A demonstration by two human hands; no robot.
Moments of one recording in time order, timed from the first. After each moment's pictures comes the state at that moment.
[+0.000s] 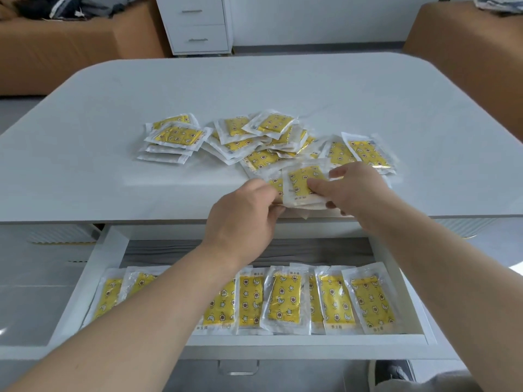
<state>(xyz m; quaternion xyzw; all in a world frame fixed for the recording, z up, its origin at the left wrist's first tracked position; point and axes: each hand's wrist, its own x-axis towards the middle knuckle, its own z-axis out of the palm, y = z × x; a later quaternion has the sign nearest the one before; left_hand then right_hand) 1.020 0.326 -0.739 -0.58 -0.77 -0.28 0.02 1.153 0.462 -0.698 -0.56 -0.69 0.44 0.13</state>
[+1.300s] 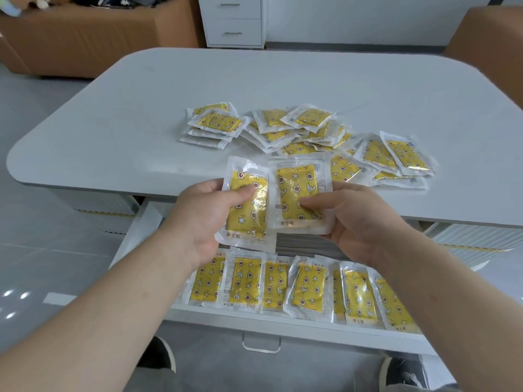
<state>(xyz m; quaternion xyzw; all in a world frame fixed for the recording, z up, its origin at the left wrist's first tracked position) 0.990 0.246 -0.692 -0.08 -0.68 -0.61 -0.40 1.134 0.384 -0.697 -0.43 -0.44 0.77 0.16</state>
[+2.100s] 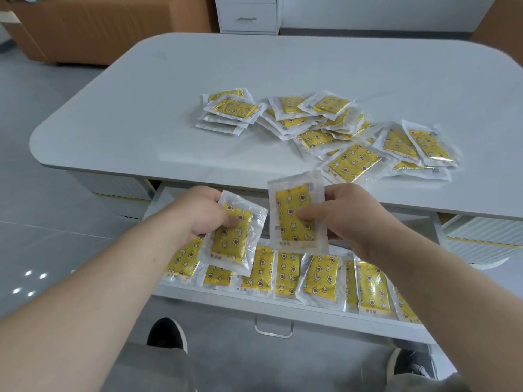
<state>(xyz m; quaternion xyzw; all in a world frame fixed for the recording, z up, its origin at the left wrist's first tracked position) 0.944 0.224 -0.727 -0.18 -0.86 -0.29 -0.37 1.123 0.369 -0.714 -0.44 -0.65 0.62 0.04</state>
